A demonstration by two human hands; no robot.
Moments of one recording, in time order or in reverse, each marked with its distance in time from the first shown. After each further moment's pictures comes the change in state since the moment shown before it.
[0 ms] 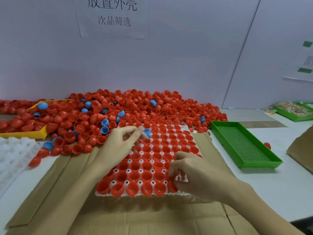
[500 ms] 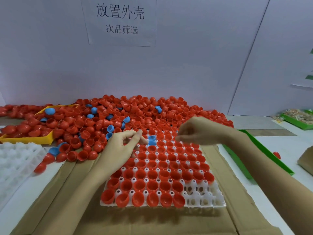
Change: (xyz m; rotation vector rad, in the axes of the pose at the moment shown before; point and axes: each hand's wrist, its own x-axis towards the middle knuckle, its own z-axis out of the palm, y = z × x) left_hand 0.008 -0.010 -0.012 0.018 0.063 0.006; right_hand 0.090 0.048 -0.086 0.040 -0.069 0.085
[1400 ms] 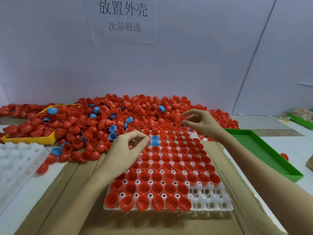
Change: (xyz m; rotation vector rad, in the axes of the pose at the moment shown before) left_hand 0.000 -0.004 0.001 0.101 -0.032 0.017; right_hand 0.050 0.072 0.030 0.427 0.487 0.074
